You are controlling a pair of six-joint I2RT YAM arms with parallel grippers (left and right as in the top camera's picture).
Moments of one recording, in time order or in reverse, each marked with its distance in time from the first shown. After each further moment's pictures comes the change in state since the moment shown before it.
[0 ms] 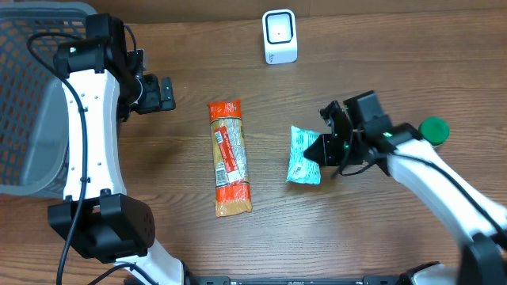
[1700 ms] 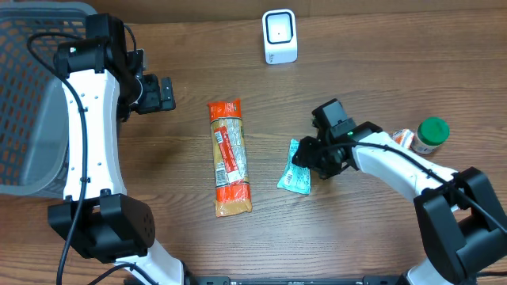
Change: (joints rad) left arm 0.000 0.000 0.000 0.000 0.000 0.000; right arm 0.128 0.266 0.042 0.047 0.226 0.439
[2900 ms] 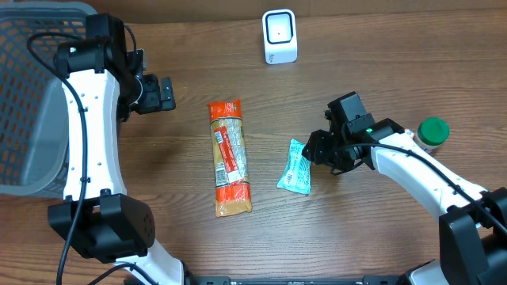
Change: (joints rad) left arm 0.000 0.000 0.000 0.000 0.000 0.000; right arm -0.073 -0.113 0.000 -0.069 -0.001 -0.077
